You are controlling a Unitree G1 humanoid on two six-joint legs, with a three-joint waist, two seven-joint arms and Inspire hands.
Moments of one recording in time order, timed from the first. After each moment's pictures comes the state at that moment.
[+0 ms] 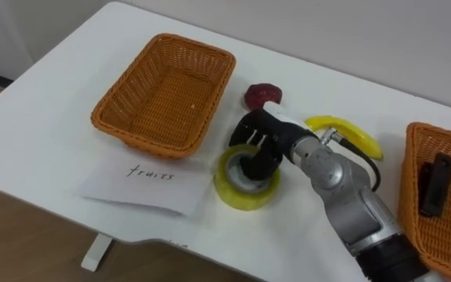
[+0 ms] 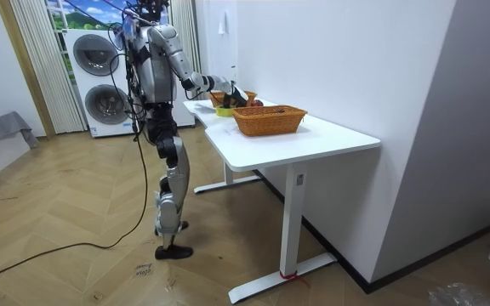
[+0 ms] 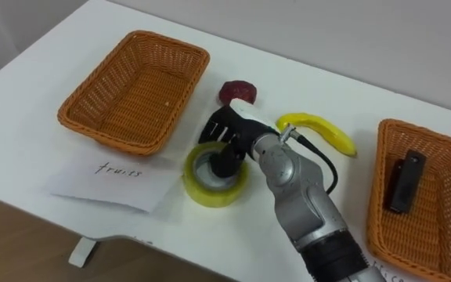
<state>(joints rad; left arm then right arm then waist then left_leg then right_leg) 0.20 0.14 0.03 0.78 0.35 0.23 0.26 -0.36 -0.19 0.32 0.23 -0.60 0.29 0.34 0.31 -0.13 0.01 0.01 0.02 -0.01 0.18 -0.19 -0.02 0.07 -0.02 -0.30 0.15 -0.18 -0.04</state>
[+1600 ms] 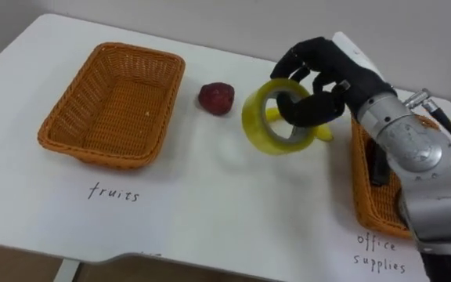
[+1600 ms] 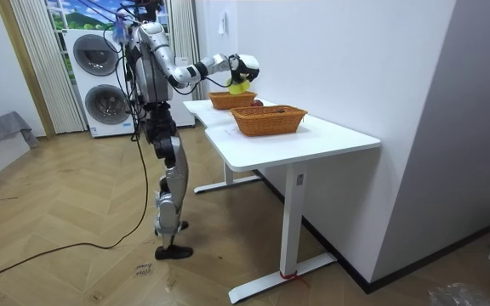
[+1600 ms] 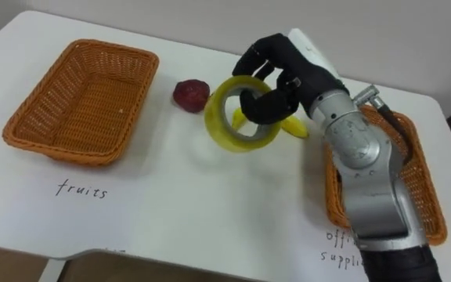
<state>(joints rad) 0.27 0.16 0.14 0.91 0.37 0.19 0.30 -0.27 -0.35 0.04 -0.19 -0.39 0.28 0.34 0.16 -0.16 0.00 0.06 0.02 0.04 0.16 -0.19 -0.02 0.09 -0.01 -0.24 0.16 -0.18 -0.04</state>
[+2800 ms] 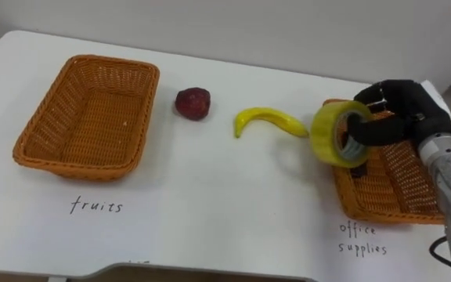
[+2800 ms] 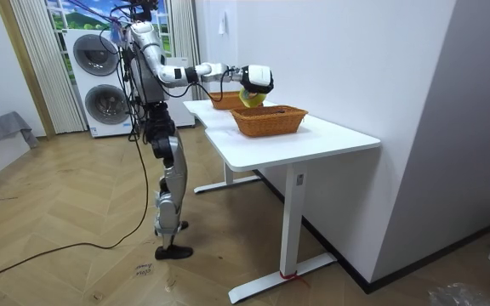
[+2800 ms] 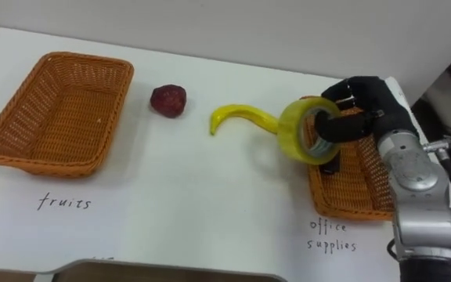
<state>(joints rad) 0.32 0.16 0.23 0.89 0.36 0.16 0.29 -0.22 -0.40 -0.19 0.22 -0.11 0.22 0.16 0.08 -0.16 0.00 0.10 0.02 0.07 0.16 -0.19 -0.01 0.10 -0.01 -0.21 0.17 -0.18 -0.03</state>
